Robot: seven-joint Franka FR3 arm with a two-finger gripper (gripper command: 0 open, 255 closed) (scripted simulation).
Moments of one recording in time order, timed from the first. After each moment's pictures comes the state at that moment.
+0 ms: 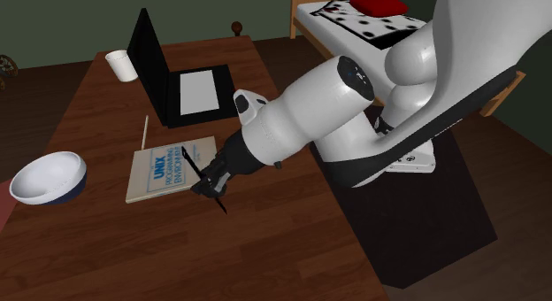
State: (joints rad) arm -0.86 -0.55 1.73 -2.64 0.20 3.34 0.85
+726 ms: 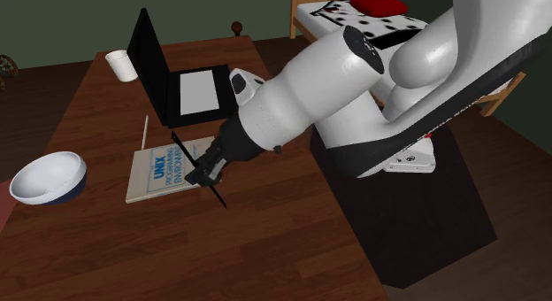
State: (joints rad) arm -0.69 -0.54 1.54 -2.63 0.21 3.25 0.80
